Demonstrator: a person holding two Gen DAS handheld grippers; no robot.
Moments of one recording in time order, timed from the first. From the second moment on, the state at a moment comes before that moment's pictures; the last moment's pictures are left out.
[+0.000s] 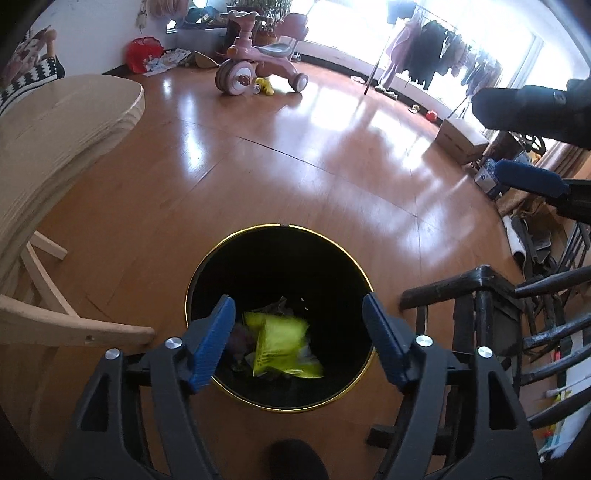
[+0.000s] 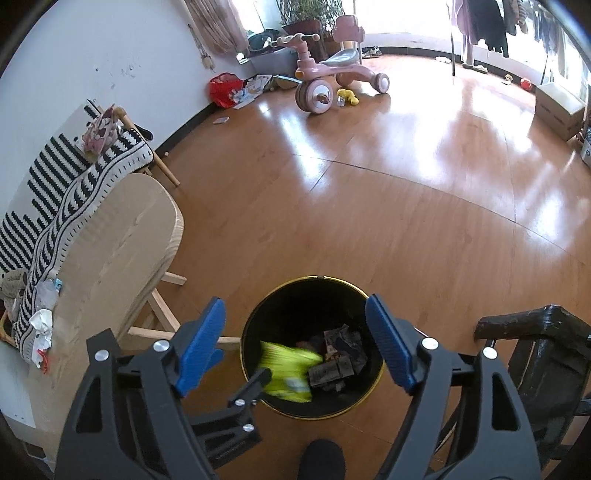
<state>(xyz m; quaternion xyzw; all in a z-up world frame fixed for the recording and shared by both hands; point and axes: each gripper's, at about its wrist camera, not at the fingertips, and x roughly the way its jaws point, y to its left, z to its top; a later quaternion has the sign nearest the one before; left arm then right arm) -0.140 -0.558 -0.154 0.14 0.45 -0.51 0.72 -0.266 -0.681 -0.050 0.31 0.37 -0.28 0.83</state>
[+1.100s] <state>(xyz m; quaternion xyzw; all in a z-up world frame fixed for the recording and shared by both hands) 0.127 -0.016 -0.020 0.03 0.38 -0.06 0.92 0.059 -0.311 -0.018 0.15 0.43 0.03 0.89</state>
